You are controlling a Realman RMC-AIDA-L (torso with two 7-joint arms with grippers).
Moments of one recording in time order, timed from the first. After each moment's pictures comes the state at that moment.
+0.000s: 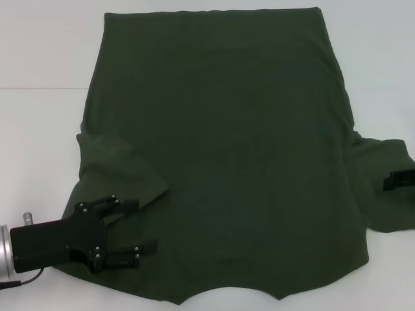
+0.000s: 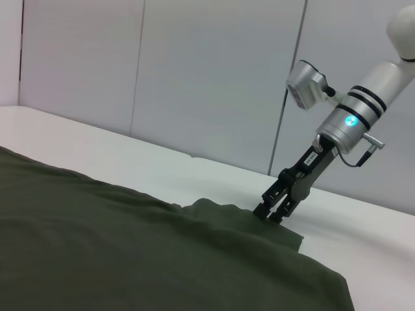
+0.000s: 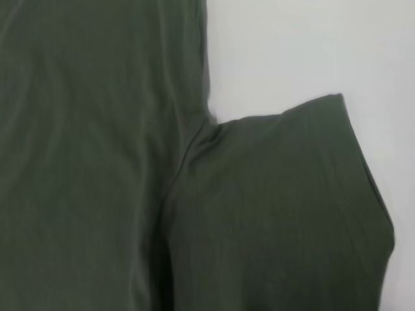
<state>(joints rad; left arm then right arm) -0.42 -2.10 0.52 0.62 2.09 1.68 -1.14 0.67 1.96 -0.61 -0.71 -2.69 -1.23 2.70</state>
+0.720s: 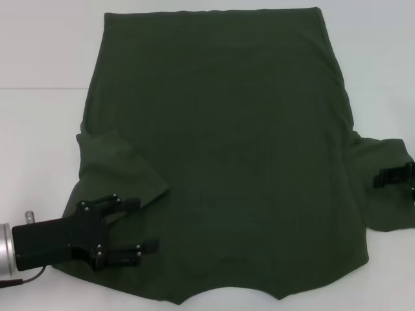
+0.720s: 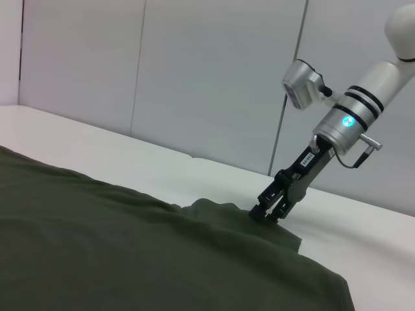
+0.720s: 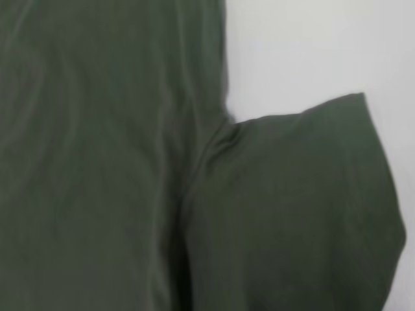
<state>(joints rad) -0.43 -2.10 0.52 0.62 2.10 1.68 -1.14 0.69 1.97 -0.62 -0.70 -2.68 -1.22 2.70</state>
